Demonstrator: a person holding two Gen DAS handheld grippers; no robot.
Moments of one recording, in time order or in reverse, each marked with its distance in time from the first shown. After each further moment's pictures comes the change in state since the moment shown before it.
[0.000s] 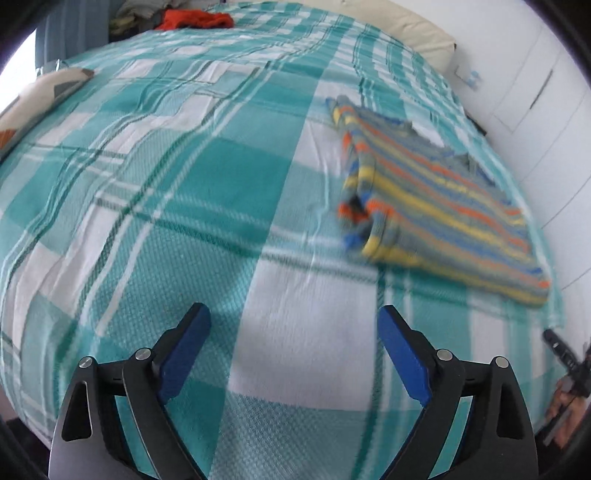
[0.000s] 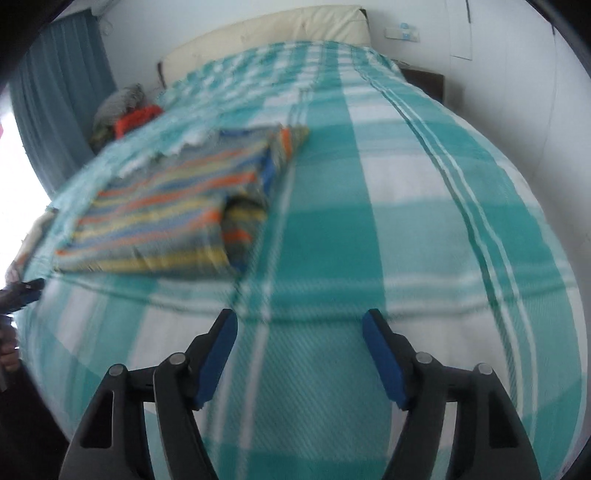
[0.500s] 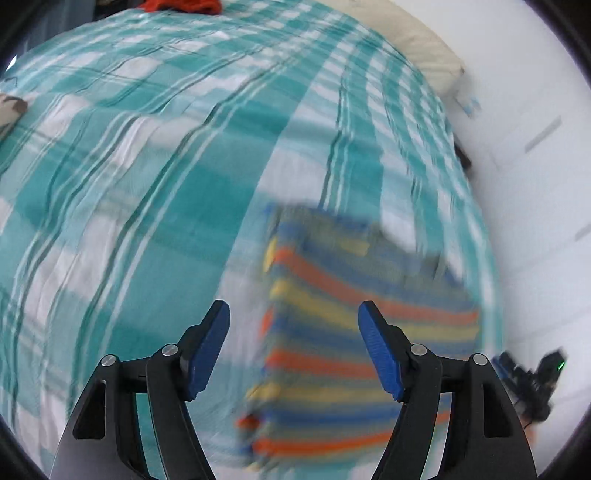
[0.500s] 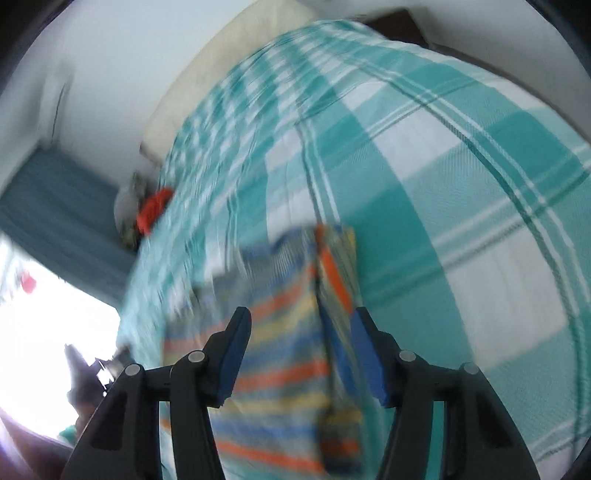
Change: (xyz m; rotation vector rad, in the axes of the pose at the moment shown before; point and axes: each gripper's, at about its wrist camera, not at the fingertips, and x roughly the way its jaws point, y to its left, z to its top) left arm 0.029 -0.025 0.155 -0.112 0.094 -0.162; right arm 0.040 -0.005 0.154 0.373 0.037 0.319
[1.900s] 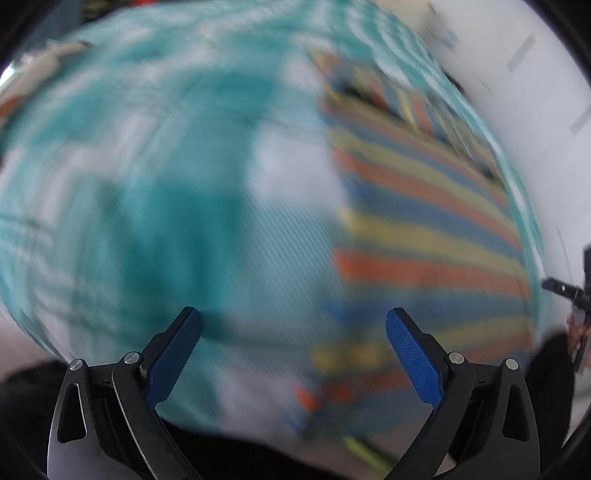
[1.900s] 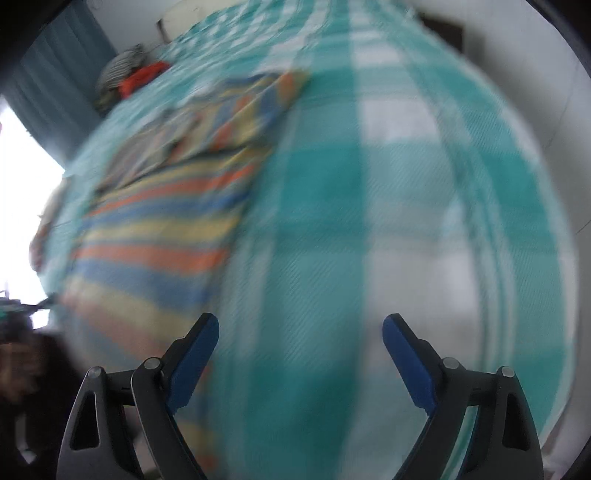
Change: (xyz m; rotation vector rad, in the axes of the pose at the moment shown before) left arm -0.080 0.057 -0.269 0.164 0.149 0.055; right arm -0.082 -0.043 -0.148 -0.307 0.290 -0.206
